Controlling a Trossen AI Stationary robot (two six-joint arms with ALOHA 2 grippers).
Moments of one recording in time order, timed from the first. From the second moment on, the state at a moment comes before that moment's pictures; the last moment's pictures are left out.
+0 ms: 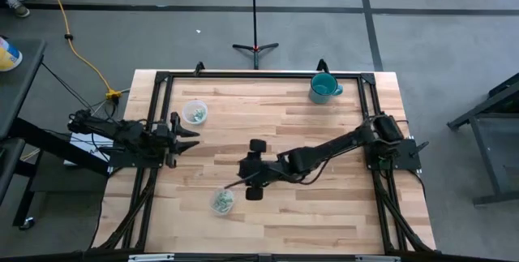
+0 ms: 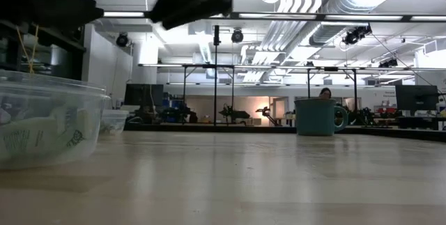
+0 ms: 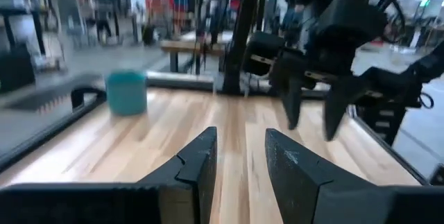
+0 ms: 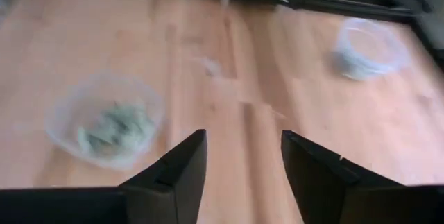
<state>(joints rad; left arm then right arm) -0.33 0.01 0.15 -0.13 -0.40 -0.05 0.30 1.98 1.57 -0.25 0.39 0.11</state>
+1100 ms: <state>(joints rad) 0.05 0.01 0.06 -0.01 -0.06 -0.06 0.30 1.37 0.58 0.62 0.47 0.14</state>
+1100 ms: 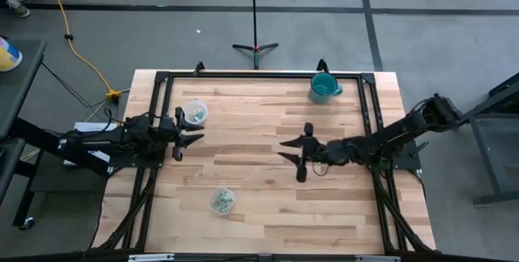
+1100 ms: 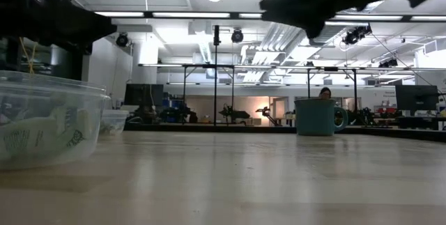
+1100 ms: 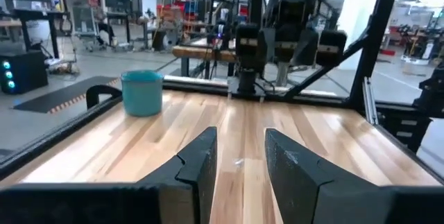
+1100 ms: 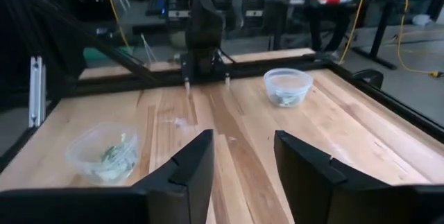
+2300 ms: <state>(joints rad) 0.05 0.01 0.01 0.10 -0.01 -0.08 0.04 1.05 0.18 0.82 0.28 0.09</state>
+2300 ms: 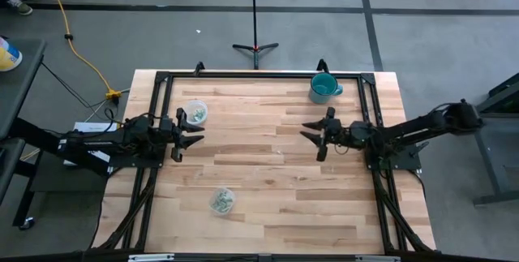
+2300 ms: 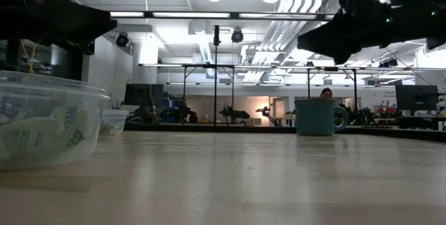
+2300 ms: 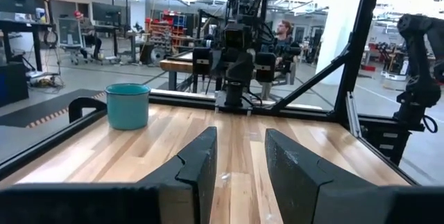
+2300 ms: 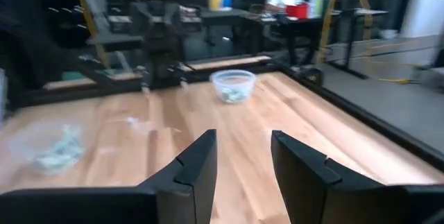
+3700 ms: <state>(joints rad) 0.05 0.01 0.01 0.08 0.07 -0.11 0.00 0.25 0.02 0.28 0.34 0.02</state>
